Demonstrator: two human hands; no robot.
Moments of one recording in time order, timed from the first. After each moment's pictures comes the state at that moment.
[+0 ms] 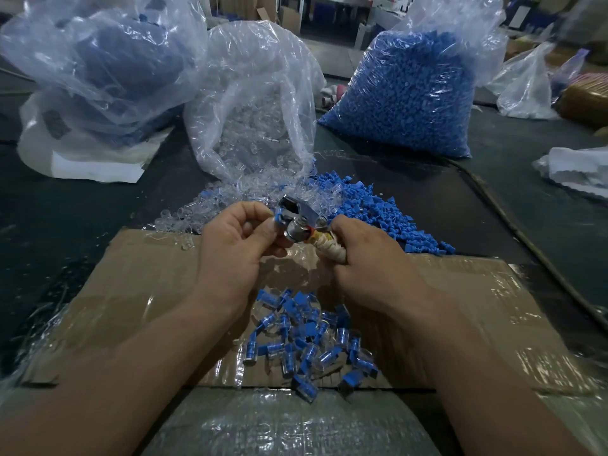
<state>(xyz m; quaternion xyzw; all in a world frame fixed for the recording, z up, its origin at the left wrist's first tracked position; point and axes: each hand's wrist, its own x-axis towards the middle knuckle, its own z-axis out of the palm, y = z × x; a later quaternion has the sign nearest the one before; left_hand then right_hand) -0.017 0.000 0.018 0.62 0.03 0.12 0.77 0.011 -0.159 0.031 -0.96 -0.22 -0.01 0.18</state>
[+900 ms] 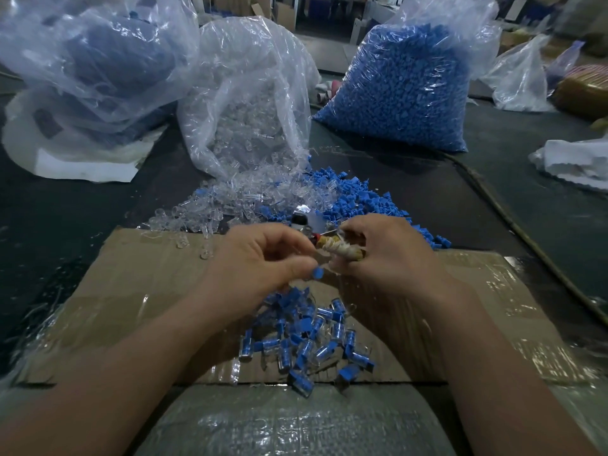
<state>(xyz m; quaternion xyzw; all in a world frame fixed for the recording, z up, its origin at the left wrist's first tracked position) -0.031 -0.001 0.027 0.77 -0.11 -0.01 0.63 0.019 -0.184 0.039 -0.97 -0.19 0.00 0.16</state>
